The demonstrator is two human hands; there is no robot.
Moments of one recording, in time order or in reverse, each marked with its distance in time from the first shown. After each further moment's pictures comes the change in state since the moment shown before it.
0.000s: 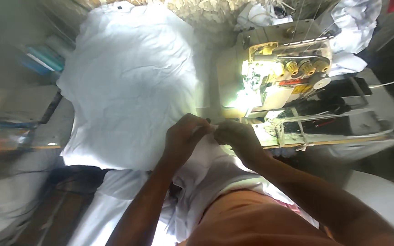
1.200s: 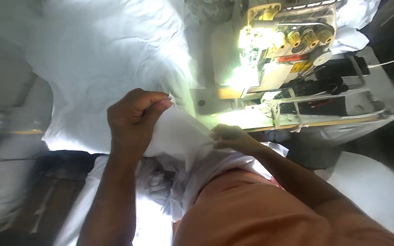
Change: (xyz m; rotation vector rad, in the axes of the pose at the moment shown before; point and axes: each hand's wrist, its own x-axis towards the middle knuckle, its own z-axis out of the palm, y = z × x) left_hand -0.015 0.010 -0.058 0.119 0.089 0.025; right_hand -0.030 0.081 -0.034 -0.005 -0.392 0.036
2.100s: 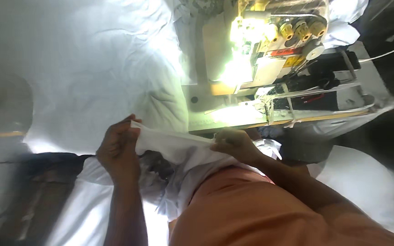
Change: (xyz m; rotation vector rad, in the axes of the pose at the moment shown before) left_hand -0.081 -0.023 0.013 -0.196 0.244 -0.262; right_hand -0.031 -0.020 0.016 -0.250 0.224 -0.078
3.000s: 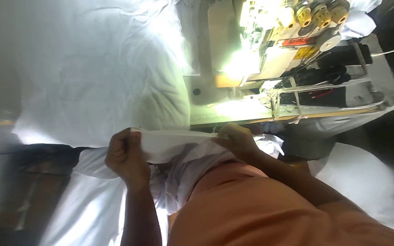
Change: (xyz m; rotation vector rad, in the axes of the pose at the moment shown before) left_hand -0.035 -0.016 0.014 -0.059 0.241 -0.158; right_hand -0.003 0.013 0.014 -0.298 0.116 -0.092
